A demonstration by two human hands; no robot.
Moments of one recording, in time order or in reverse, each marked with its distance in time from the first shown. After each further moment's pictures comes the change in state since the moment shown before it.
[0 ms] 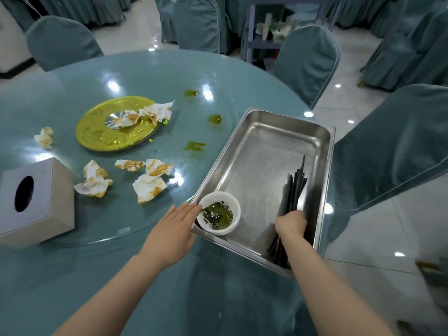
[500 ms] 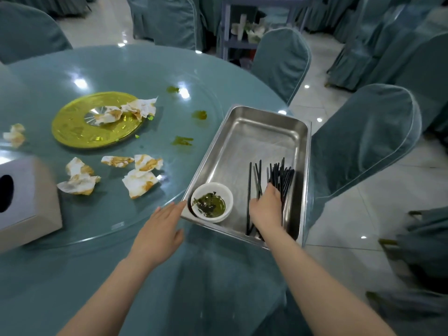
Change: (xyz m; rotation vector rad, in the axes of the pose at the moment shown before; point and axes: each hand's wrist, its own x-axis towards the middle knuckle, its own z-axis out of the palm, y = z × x) left_hand -0.026 -0.016 0.005 -0.183 0.048 -0.016; right_hand -0.076 -0.017 -0.001 -0.064 0.073 -0.417
